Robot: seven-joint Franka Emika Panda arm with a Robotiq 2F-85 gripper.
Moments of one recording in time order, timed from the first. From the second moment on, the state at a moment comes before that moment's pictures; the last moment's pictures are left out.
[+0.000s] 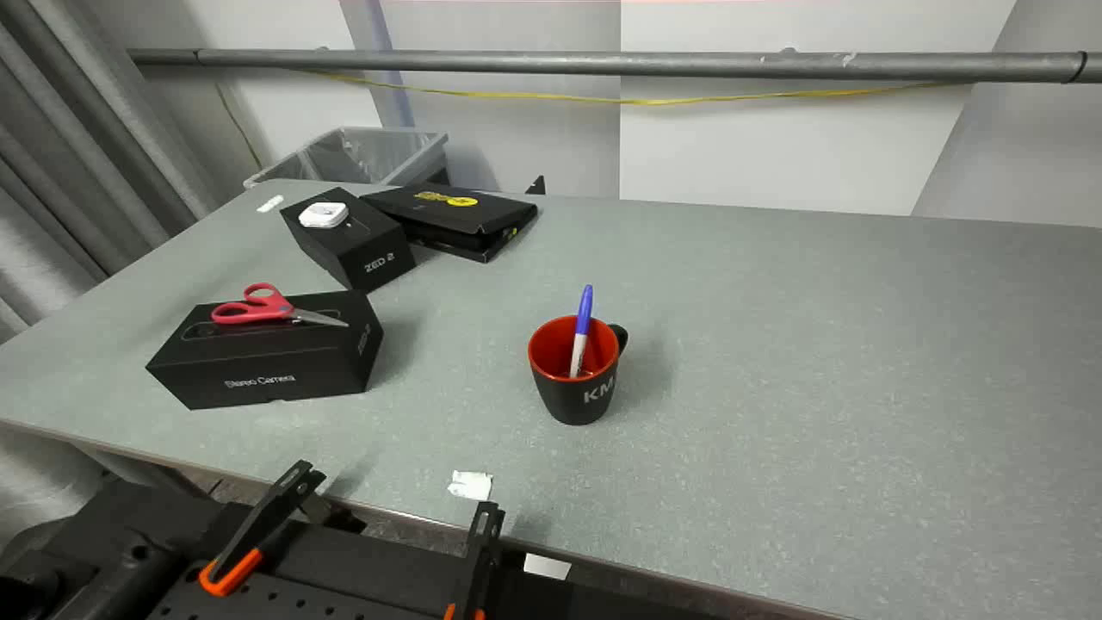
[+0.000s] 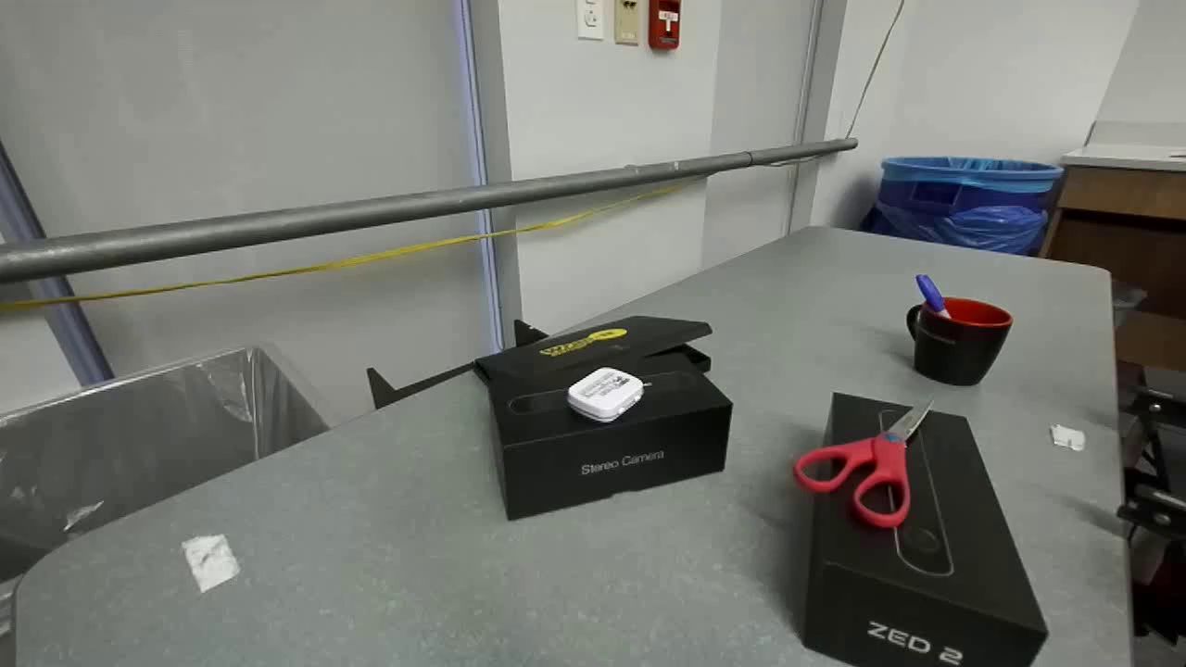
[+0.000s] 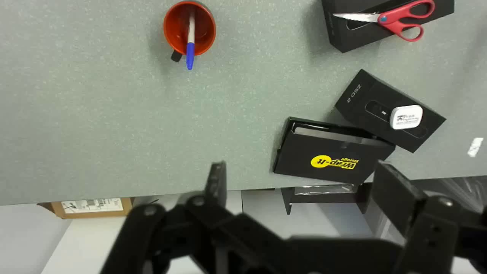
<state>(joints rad) -0.02 -0.70 -0.09 -2.39 -0.01 1.93 -0.03</state>
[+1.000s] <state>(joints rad) -0.02 -0.56 -0.10 -2.55 -0.12 2.12 -0.14</state>
